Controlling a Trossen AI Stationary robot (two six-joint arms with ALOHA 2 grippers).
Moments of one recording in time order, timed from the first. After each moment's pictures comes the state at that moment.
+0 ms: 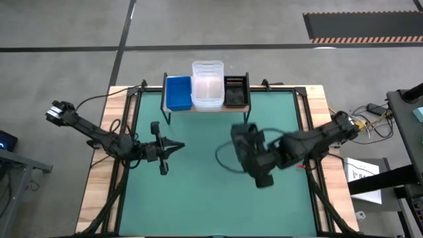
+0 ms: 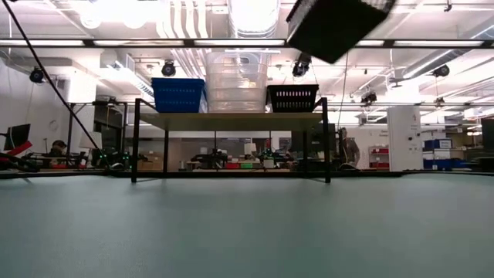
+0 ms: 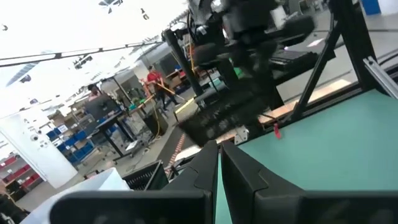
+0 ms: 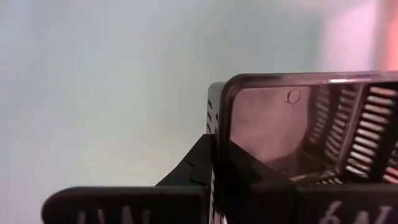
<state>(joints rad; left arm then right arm) -0.46 0.88 0.55 0.45 -0.61 0.56 0.40 1.67 1.82 -1.38 0.26 0.16</state>
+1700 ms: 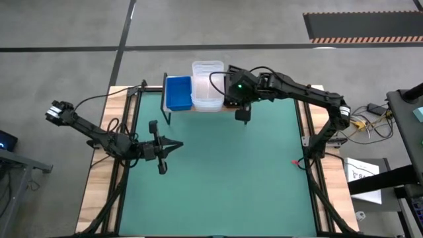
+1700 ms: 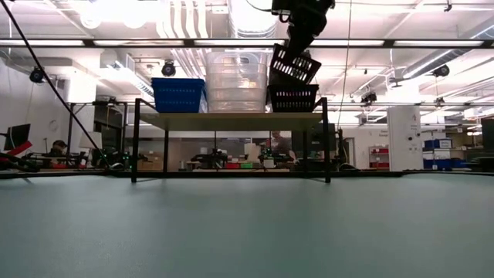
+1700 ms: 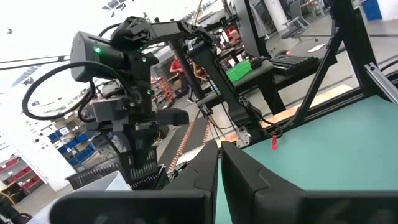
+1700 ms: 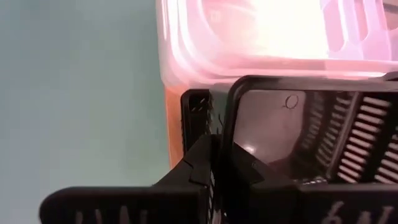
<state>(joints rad) -0.46 0.86 0.56 0.45 -0.61 0.56 -0.31 1.68 1.78 -1.07 0.16 -0.37</state>
